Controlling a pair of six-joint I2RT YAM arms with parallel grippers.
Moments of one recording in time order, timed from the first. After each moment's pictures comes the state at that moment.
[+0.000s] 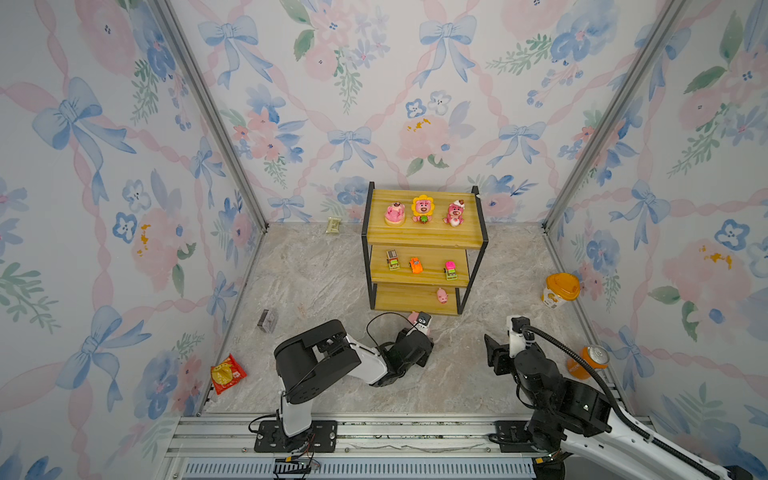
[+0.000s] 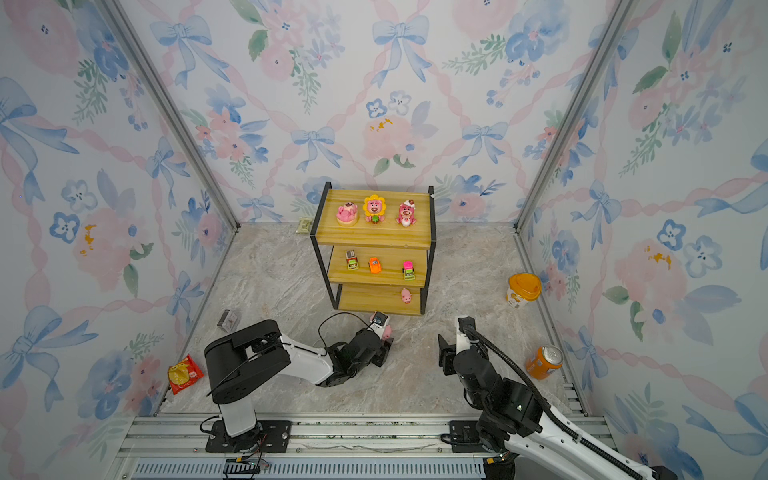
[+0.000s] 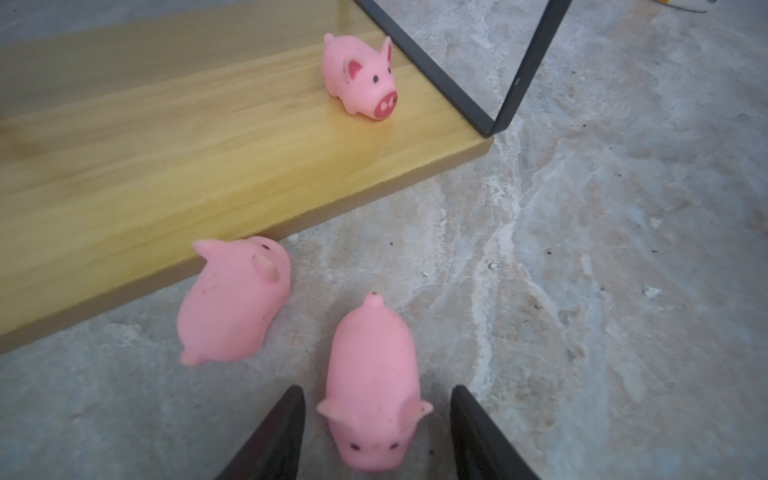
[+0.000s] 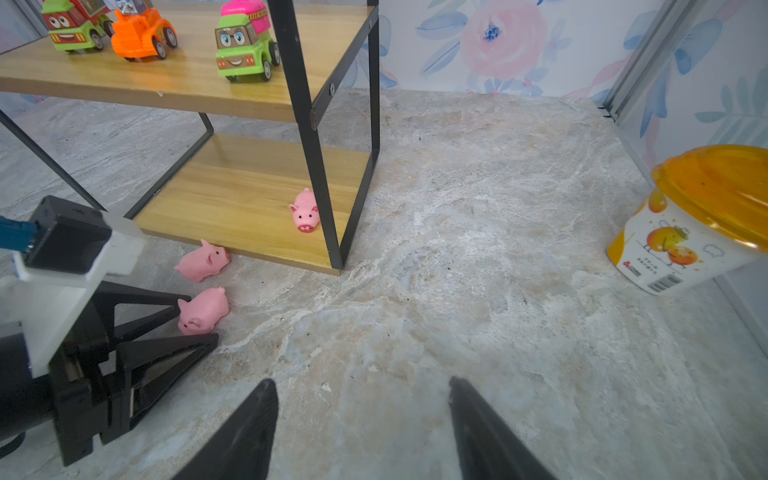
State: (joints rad) left arm -1.06 1.85 0.67 0.54 -0.39 -0.33; right arm 0.93 0.38 0.37 -0.55 0.67 0.40
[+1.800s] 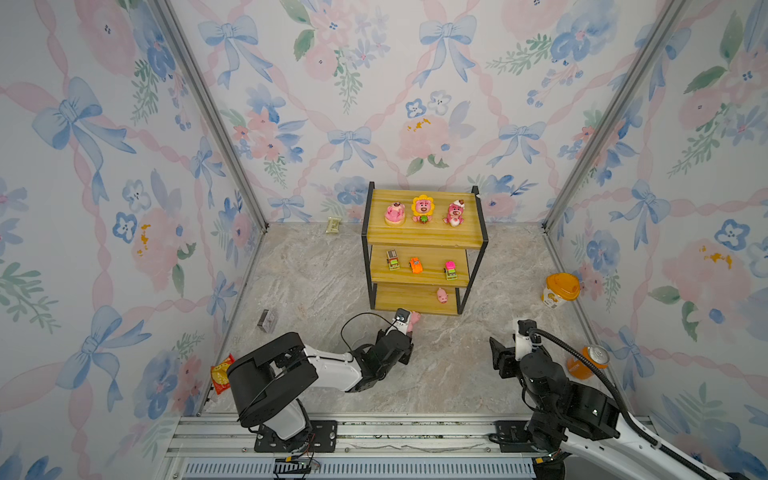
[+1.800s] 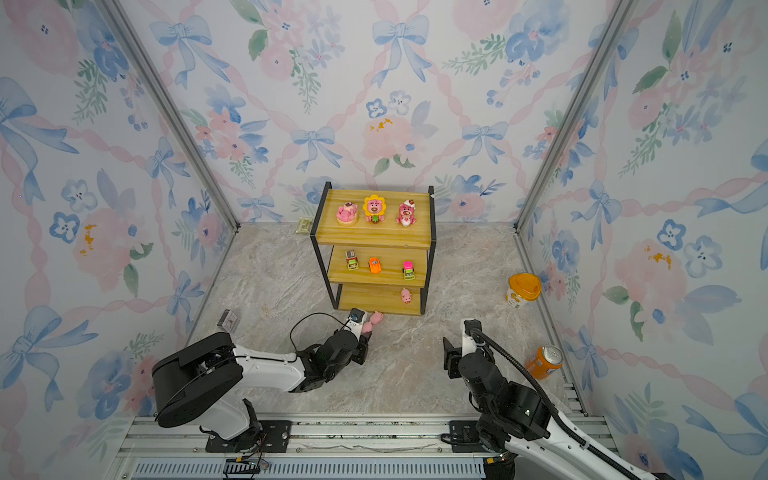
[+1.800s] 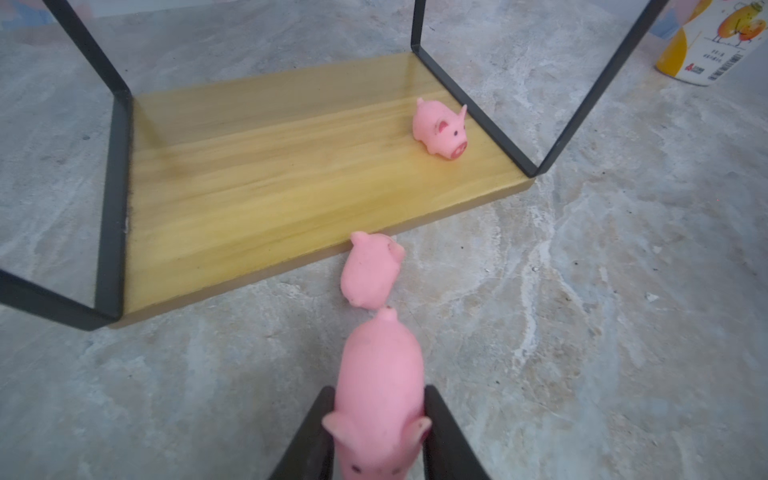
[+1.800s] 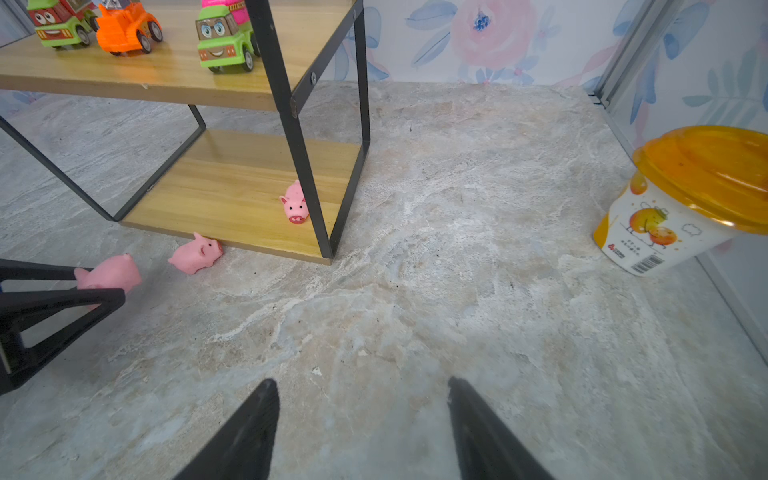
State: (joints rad) left arm -1.01 1.56 0.49 0.50 -0.44 -0.33; right arm 0.93 0.31 0.38 -0.65 0.67 0.43
